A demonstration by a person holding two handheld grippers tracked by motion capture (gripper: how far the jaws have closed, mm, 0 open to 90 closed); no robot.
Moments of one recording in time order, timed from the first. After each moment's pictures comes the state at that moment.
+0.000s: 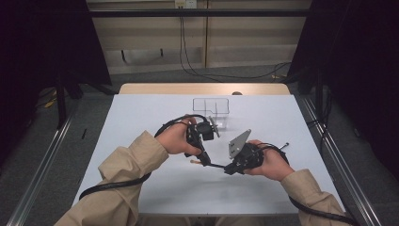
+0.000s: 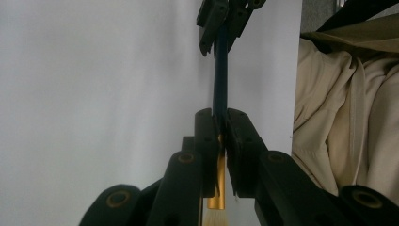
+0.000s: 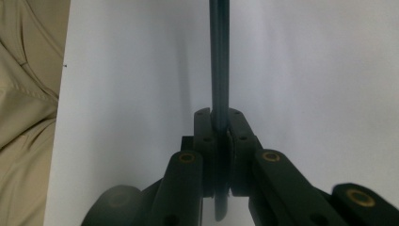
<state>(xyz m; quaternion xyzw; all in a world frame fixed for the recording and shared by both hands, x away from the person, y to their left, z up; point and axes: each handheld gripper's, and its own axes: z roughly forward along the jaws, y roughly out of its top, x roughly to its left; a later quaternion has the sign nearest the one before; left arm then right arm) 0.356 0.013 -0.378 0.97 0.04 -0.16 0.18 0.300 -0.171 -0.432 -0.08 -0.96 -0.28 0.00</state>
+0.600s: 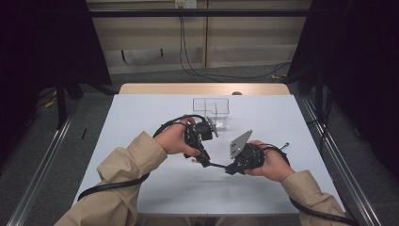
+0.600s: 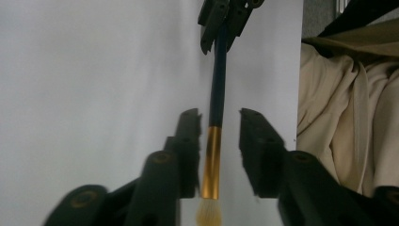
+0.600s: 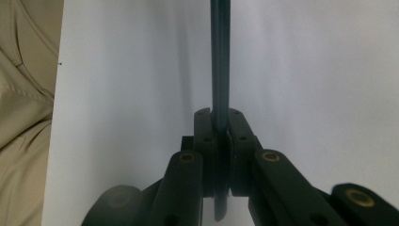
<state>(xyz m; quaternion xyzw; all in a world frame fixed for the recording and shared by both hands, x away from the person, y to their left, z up) 0.357 0.019 -0.379 0.97 0.04 -0.16 0.20 0.300 -0.175 -0.434 -0.09 -0.96 -0.28 0.00</state>
